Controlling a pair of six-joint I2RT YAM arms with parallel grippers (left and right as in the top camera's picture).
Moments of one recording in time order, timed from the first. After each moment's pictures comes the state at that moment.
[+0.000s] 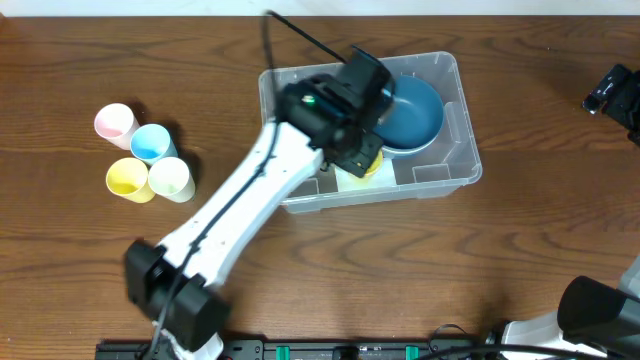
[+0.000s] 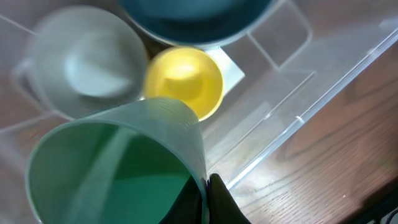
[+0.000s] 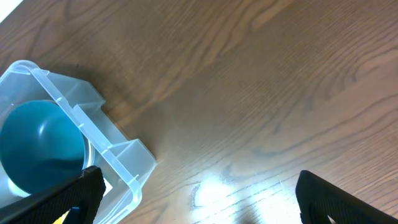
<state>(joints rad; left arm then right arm) -0.69 1.84 1.83 -1.22 0.07 -0.07 -0.40 1.69 2.06 -1.54 -0.03 0.31</state>
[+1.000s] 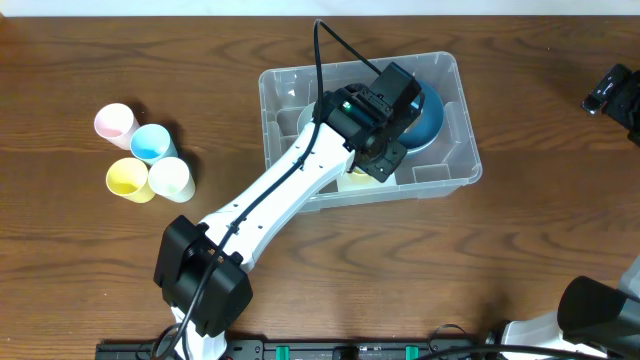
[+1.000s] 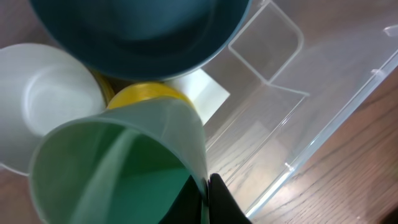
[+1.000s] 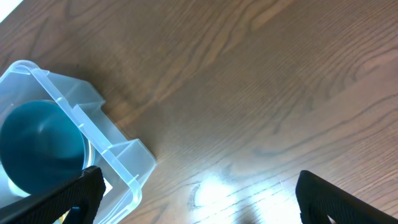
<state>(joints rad) -0.74 1.93 1.82 -1.11 0.06 -0.03 -0.40 1.69 2.06 -1.54 -0.03 0.31</state>
